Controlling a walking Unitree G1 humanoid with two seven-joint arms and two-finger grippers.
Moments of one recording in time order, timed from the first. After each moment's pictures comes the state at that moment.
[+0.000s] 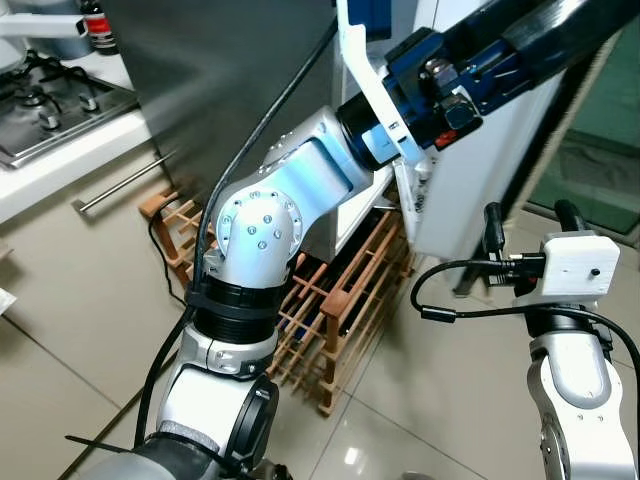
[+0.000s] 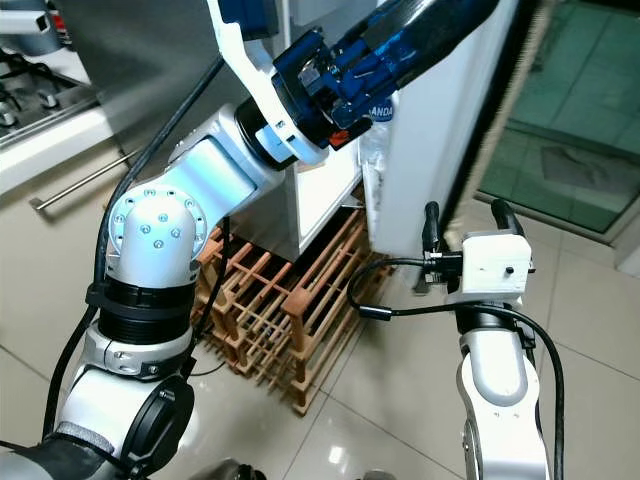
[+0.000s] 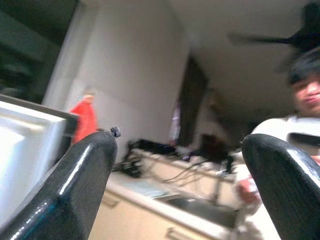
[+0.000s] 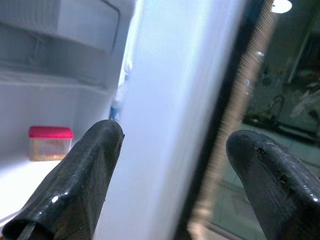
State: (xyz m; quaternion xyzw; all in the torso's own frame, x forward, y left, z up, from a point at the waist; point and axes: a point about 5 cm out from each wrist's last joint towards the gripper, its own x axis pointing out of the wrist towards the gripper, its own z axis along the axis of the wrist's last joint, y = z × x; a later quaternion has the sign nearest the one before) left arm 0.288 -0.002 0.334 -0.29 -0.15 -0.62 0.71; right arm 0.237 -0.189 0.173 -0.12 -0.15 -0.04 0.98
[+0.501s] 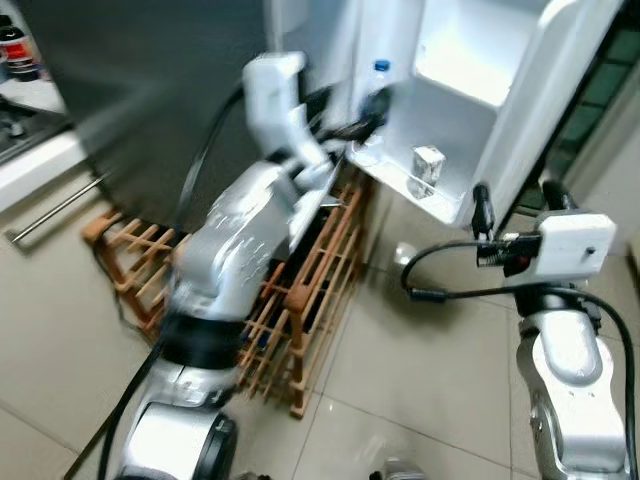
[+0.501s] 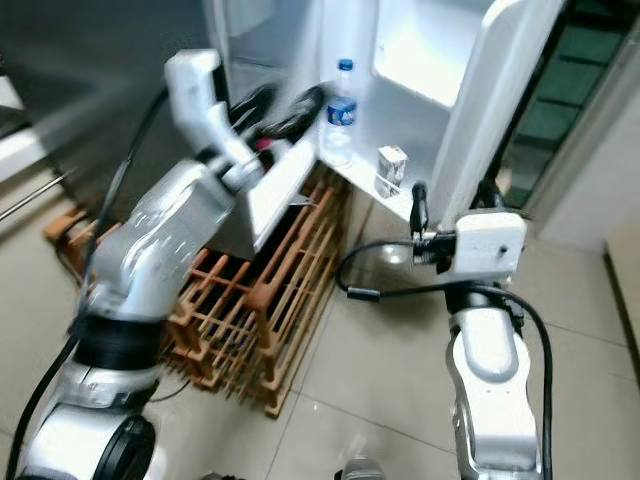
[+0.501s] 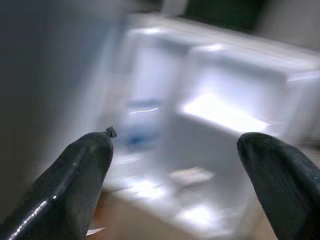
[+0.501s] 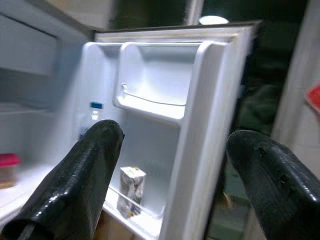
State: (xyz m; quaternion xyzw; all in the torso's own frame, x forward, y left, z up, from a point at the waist) left arm 0.333 0.127 0.220 -0.14 -0.08 -0.14 0.98; right arm 0.252 -0.189 0.195 -0.08 -0.18 -0.05 0.98
